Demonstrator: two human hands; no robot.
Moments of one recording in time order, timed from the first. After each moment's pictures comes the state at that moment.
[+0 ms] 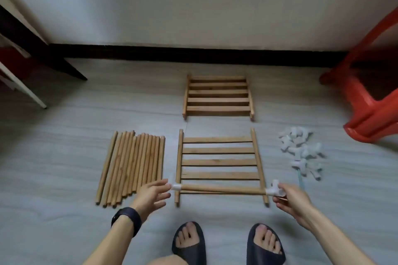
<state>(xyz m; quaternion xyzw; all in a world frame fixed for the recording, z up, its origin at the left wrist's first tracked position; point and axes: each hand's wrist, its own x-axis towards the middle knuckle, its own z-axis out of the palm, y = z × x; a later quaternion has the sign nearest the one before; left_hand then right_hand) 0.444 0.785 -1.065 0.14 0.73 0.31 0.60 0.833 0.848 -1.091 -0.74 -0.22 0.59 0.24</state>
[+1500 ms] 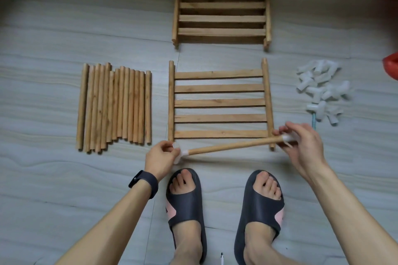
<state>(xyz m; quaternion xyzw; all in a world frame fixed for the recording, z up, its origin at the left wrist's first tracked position) 0.484 0.770 -1.166 0.26 0.81 0.20 0.48 0.803 0.861 -1.102 -0.67 -0.17 0.59 0.41</state>
